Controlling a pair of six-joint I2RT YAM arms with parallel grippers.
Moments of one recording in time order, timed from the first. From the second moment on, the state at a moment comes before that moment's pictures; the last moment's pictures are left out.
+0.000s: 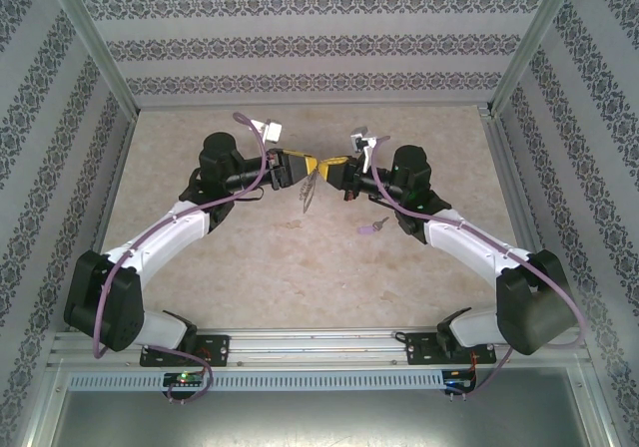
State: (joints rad) left arm -0.38 1.40 0.96 0.37 0.82 -0.65; right arm 0.47 1.37 0.84 0.48 -0.70 0.45
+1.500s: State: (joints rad) left arm -0.39 1.47 0.91 0.58 0.85 -0.74; right arm 0.44 1.40 0.84 0.59 -0.76 0.56
